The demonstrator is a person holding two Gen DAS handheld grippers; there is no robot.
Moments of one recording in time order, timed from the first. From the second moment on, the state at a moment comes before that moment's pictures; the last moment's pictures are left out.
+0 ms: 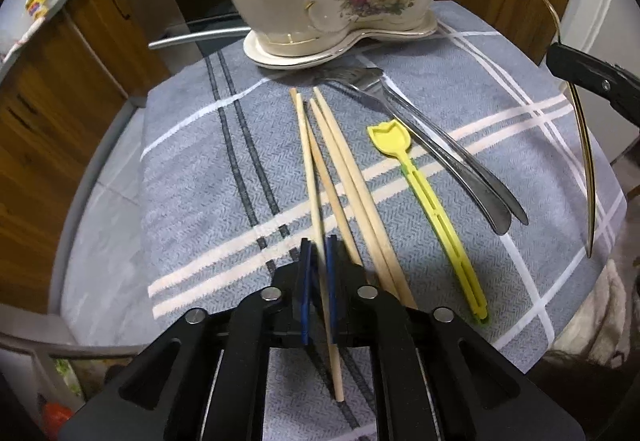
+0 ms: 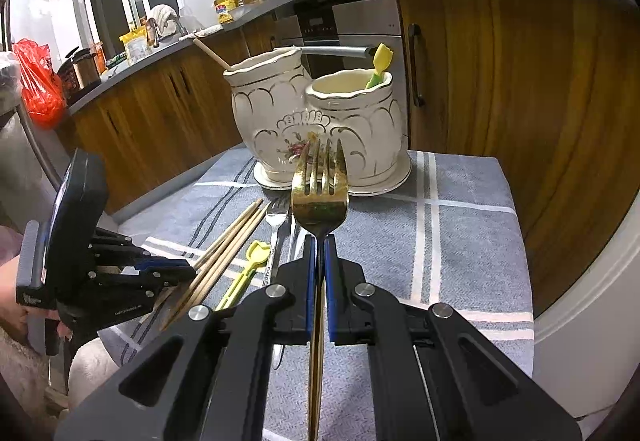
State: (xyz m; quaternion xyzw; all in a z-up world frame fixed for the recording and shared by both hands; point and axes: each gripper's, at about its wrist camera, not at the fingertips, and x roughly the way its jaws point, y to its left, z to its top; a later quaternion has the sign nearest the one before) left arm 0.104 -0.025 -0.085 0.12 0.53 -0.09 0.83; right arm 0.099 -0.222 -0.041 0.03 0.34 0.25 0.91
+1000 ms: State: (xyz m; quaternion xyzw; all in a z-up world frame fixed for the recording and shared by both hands) left arm 0.100 -0.022 0.036 0.01 0.24 -0.14 0.96; right arm 0.124 -0.224 0.049 0.03 0.18 0.23 0.96
